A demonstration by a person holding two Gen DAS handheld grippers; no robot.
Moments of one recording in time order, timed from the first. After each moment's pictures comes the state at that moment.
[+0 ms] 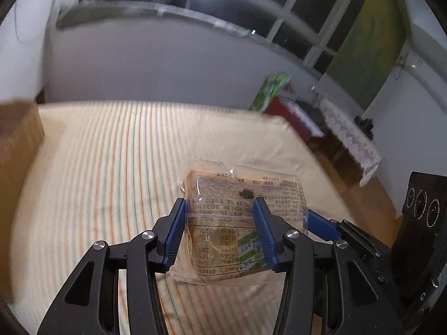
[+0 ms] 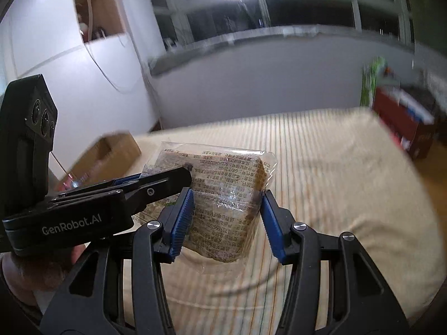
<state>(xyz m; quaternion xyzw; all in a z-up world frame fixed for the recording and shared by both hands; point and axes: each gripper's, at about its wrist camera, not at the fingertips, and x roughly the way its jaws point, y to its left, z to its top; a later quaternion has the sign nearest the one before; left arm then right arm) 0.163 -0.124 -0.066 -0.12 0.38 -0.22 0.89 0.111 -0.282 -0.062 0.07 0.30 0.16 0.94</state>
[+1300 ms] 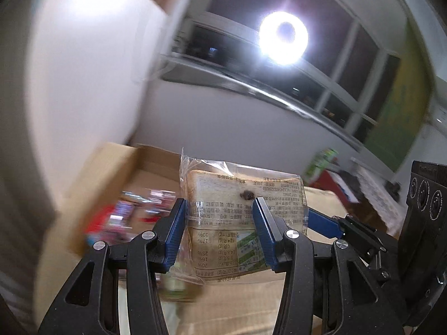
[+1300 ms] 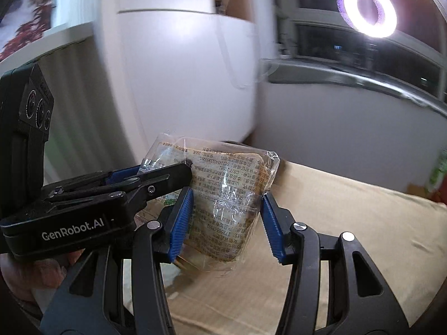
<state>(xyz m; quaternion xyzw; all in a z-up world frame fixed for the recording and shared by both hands) 0.085 0.109 -0.013 -0.17 0.28 -0.06 0.94 0.112 -0.018 -0.021 -0.05 0.28 0.35 0.90</state>
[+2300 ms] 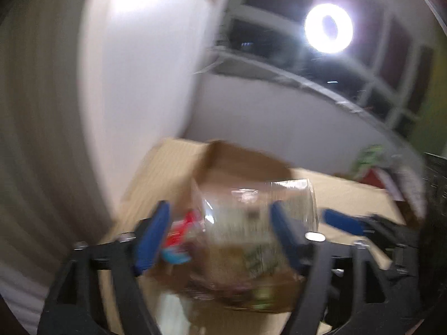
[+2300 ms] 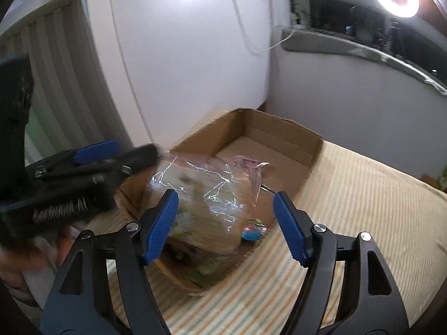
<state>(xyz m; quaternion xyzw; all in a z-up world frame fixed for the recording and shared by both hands) 0.104 0.160 -0.050 -0.13 0.32 0.06 0.94 0.150 0.003 -0.079 -0.06 0.34 0.33 0.88</state>
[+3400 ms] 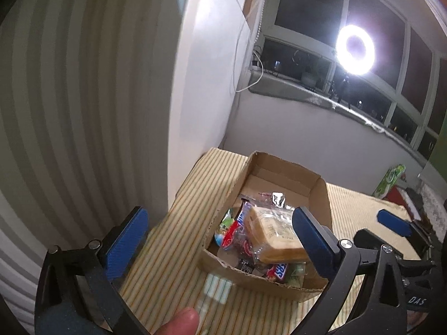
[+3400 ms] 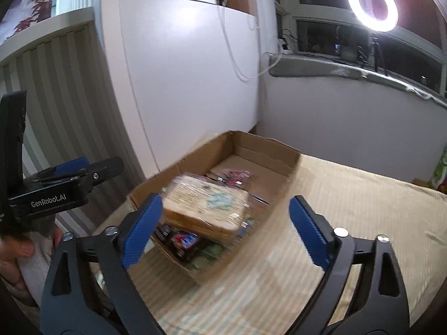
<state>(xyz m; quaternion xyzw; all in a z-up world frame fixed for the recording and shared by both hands) 0.058 0.173 -0.040 -0.13 0.28 0.12 0.94 0.112 -0.043 -0.058 -0.04 0.28 0.31 0.91</state>
